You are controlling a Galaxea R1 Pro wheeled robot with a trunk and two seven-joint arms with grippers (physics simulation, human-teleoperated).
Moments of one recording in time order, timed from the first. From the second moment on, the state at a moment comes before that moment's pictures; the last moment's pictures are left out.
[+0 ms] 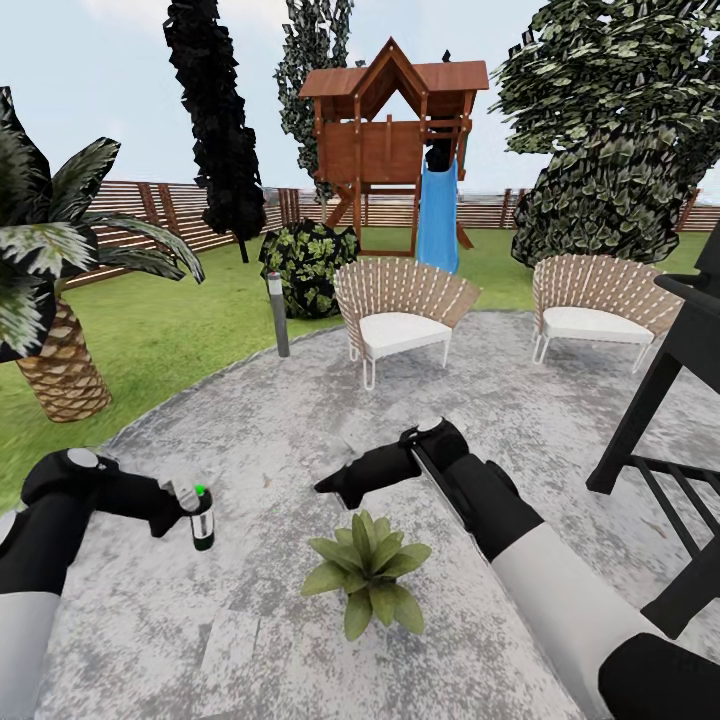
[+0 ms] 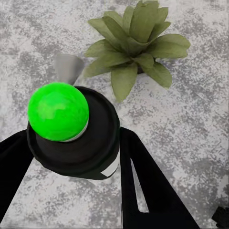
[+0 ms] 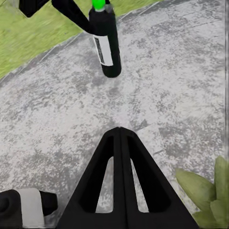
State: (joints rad) left arm -0.69 0.28 0.21 -1.24 -0.86 0.40 -1.56; right arm -0.90 0.05 0.49 -1.08 0.06 0.74 1.05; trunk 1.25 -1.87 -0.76
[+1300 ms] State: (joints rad) left arm -0.68 -0.07 0.42 -0.96 -0.63 0.44 -0.63; right arm -0.89 -0.32 0.23 -0.02 0.03 -0.27 0.54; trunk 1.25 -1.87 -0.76
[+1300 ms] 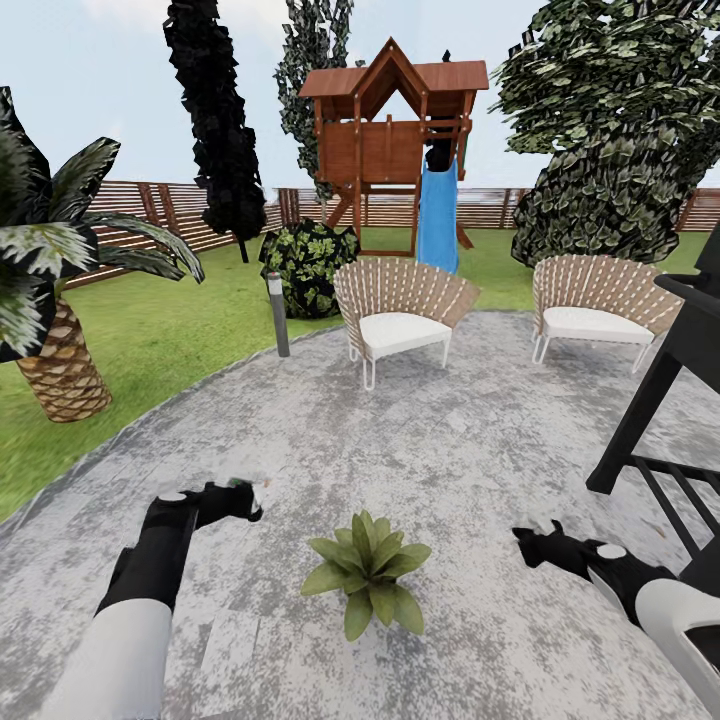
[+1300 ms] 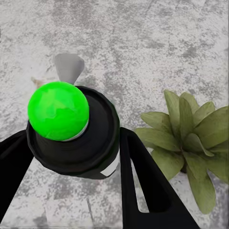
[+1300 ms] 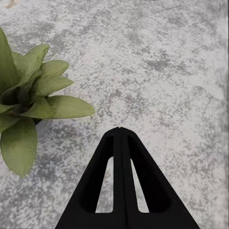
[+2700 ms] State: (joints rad) left arm -0.68 -0.06 0.29 -0.72 -0.63 0.84 -0.64; right arm -0.78 -0.21 0.23 -0.02 -0.32 -0.24 0.32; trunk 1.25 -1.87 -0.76
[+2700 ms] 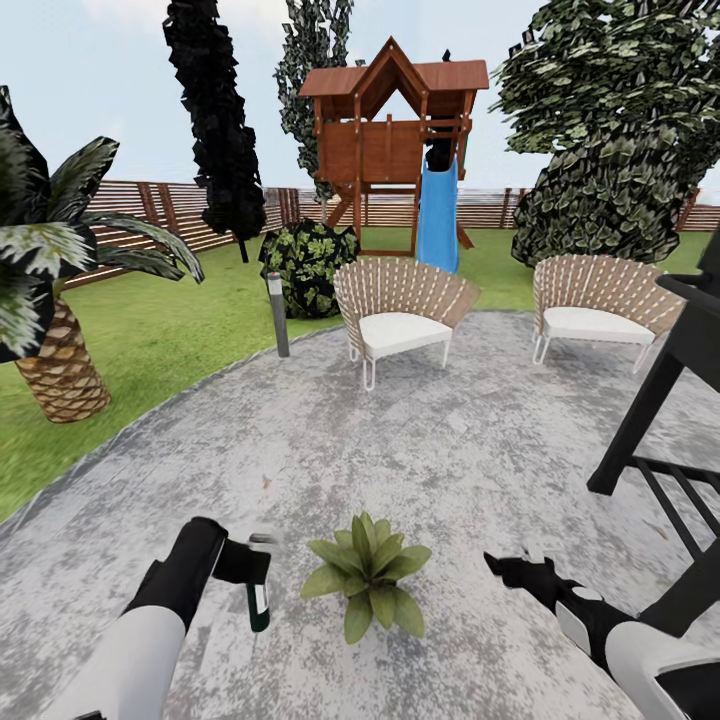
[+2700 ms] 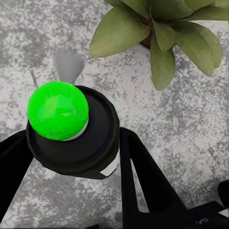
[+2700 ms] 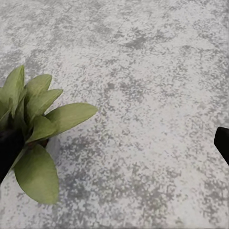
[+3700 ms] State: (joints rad) left arm -0.68 -0.02 0.14 -0.60 -0.63 0.84 -0.78; right arm -0.78 -0.21 0.23 -0.02 -0.32 -0.24 0.32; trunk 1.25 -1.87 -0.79
